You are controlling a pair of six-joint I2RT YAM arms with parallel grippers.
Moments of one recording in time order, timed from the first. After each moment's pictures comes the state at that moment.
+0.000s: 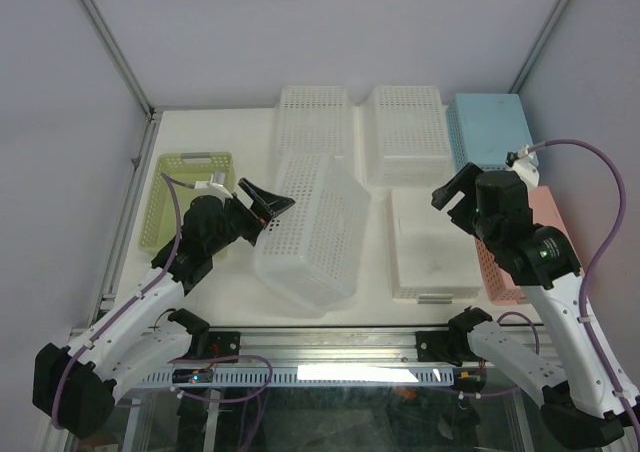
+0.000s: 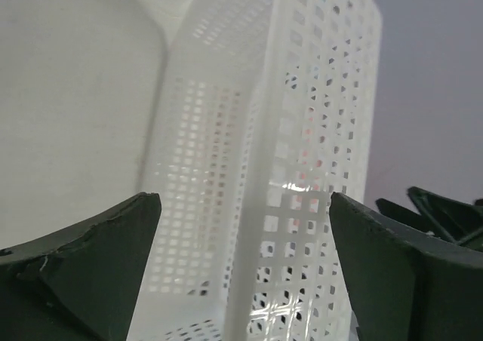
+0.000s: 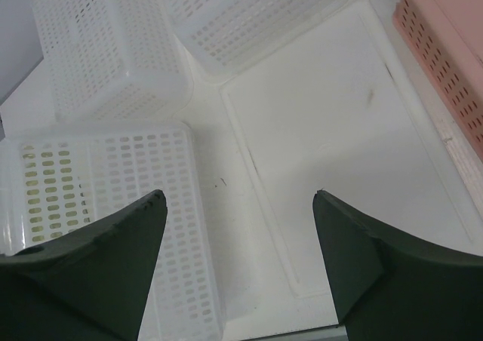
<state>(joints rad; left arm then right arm) -0.50 0.84 0.56 0.00 0.17 -1.23 0.42 0.79 1.16 -1.01 0.38 0.84</state>
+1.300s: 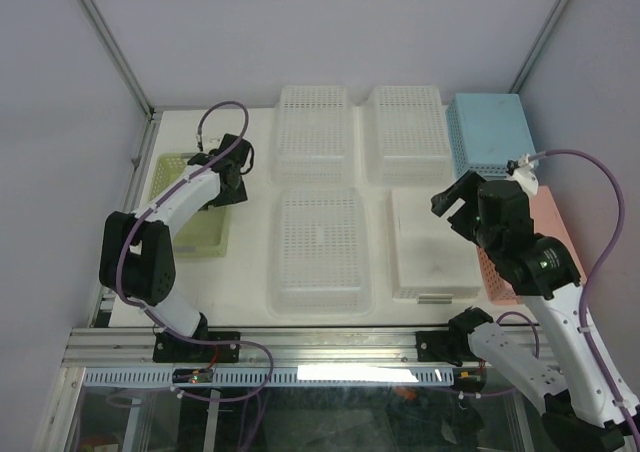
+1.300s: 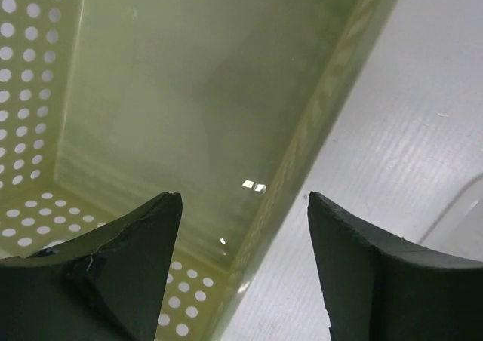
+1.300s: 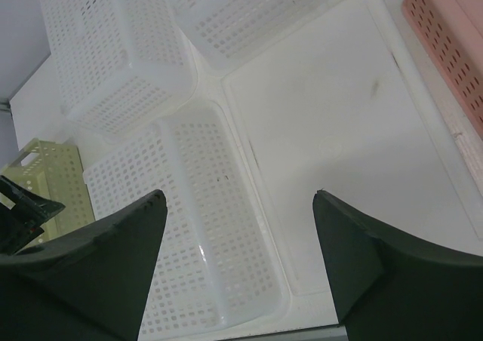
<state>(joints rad) -0.33 1.62 1.21 -0.77 -0.56 -0.55 0.42 0.74 1.09 -0.97 0.35 0.84</state>
